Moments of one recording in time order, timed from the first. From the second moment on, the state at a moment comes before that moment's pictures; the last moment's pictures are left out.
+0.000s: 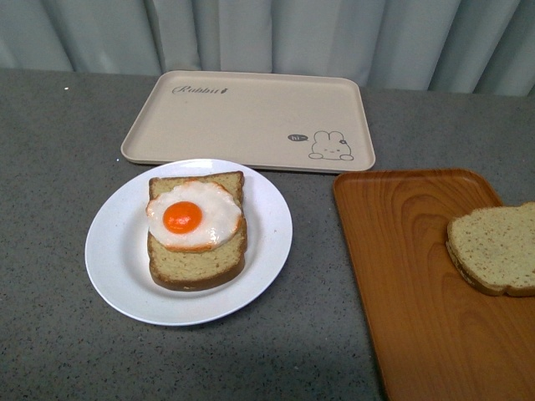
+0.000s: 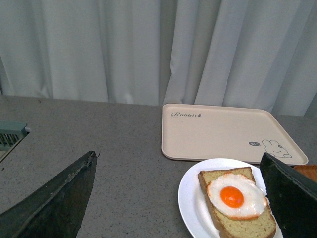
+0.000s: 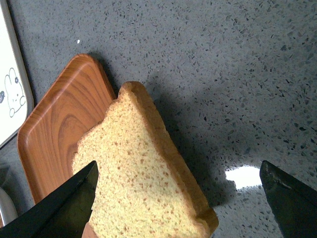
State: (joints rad) left arm 0.00 0.00 0.02 0.00 0.00 0.00; right arm -0.48 2.01 0.86 0.10 -0.57 0.23
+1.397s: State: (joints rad) left arm 0.00 0.00 0.02 0.00 0.00 0.00; right arm -0.36 2.10 0.93 0.06 -0.58 0.31
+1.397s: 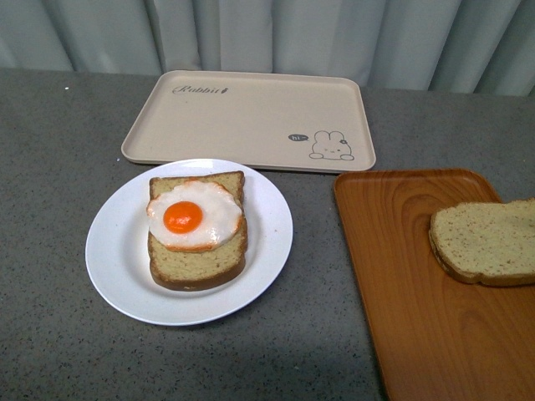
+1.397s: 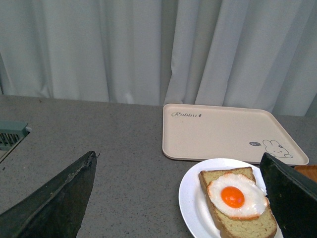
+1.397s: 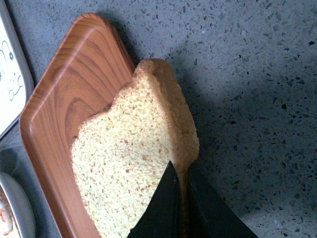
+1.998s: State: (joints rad) left arm 0.00 0.00 0.02 0.00 0.00 0.00; right arm -0.07 1.77 0.81 0.32 -0.76 0.60
